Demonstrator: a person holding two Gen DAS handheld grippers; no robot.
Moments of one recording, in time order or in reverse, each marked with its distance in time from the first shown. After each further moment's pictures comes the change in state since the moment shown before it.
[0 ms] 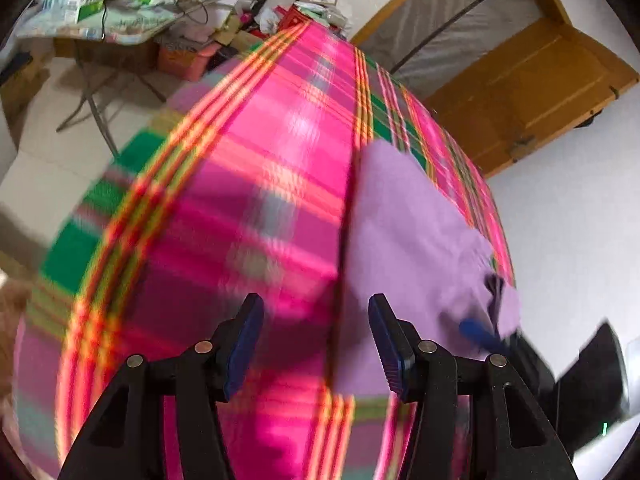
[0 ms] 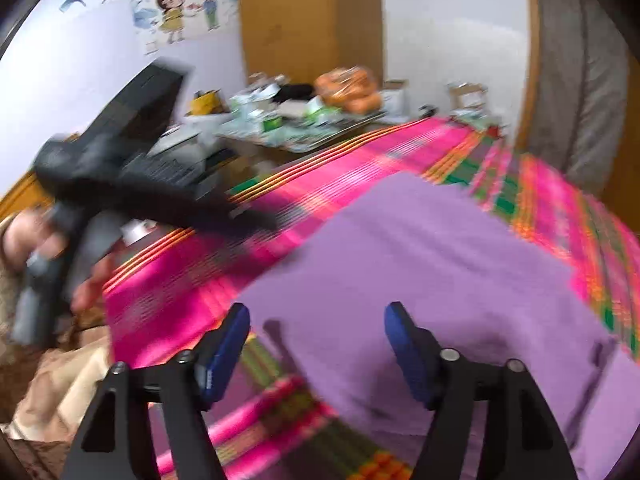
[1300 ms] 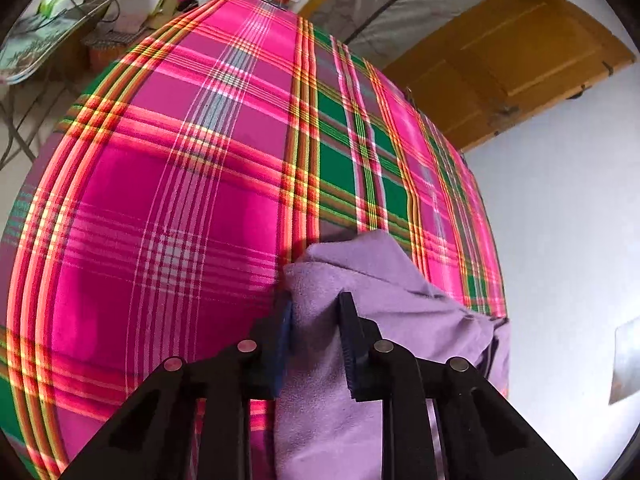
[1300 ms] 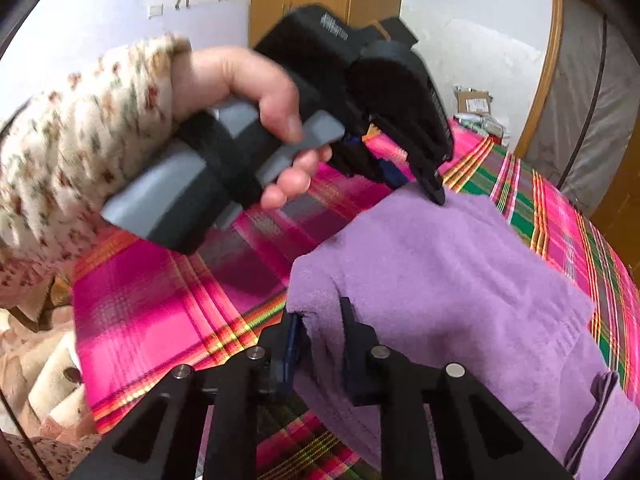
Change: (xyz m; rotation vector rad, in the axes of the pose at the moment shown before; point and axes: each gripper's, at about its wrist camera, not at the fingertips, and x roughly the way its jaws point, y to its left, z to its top) left arm 0.099 -0.043 0.106 0.093 0.154 -0.107; right arm 0.019 0.011 0.000 -0.076 0.008 -0.100
